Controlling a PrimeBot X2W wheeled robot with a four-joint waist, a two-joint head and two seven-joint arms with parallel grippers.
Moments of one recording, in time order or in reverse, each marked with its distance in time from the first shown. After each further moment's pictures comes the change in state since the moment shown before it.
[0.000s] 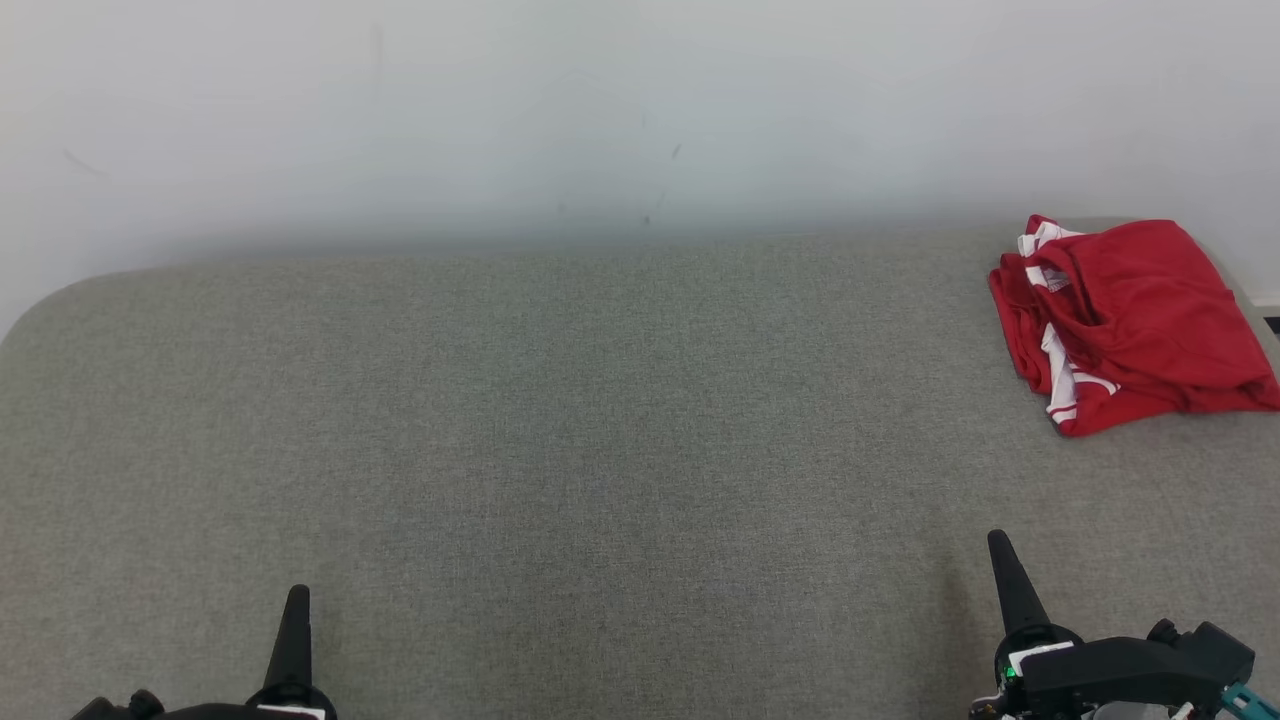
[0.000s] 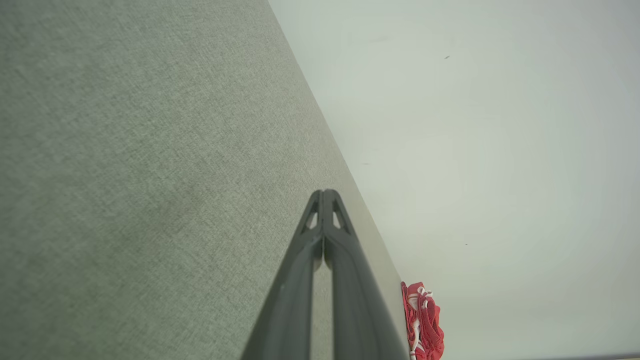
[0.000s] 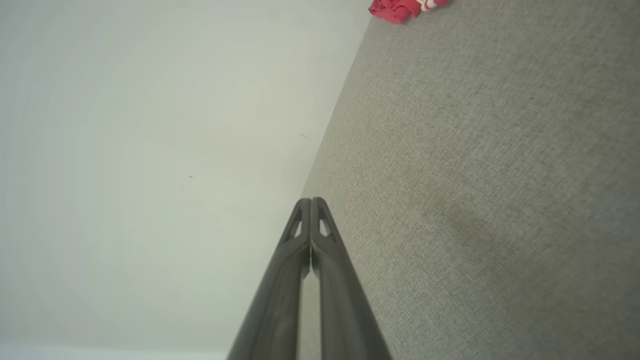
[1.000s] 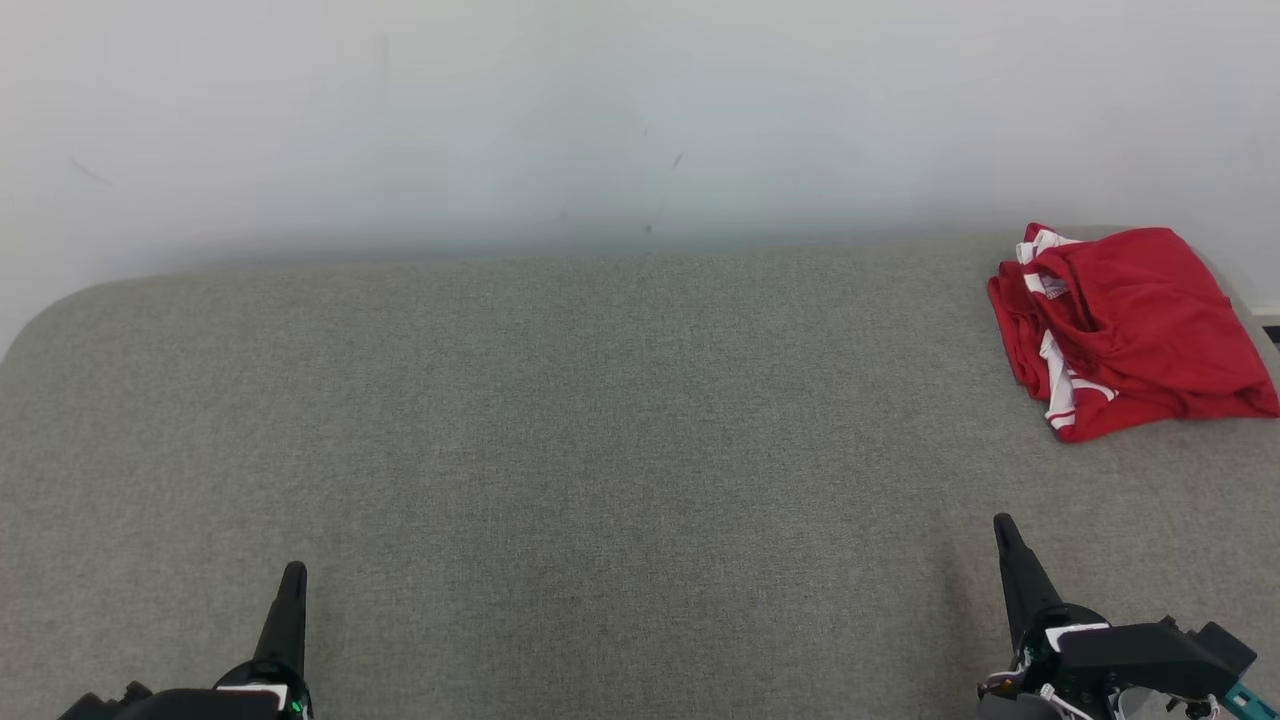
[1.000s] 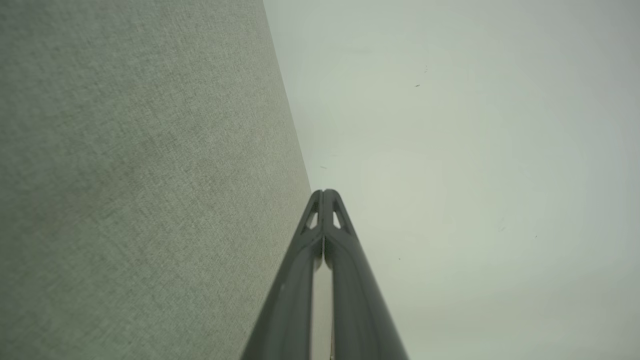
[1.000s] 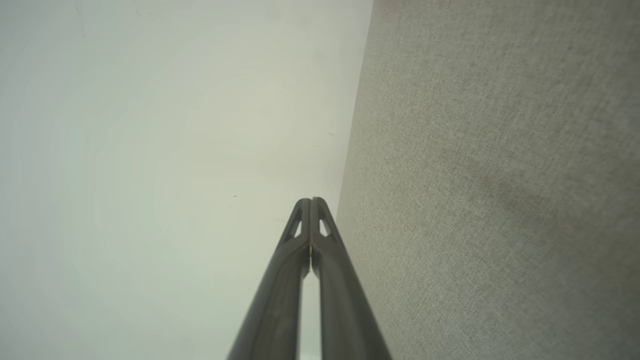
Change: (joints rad) left arm -0.036 0.000 0.026 0.007 -0.253 -0.015 0.063; right arm -0.025 0.001 -0.030 -0.003 0.245 0.000 0.069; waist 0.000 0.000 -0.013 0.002
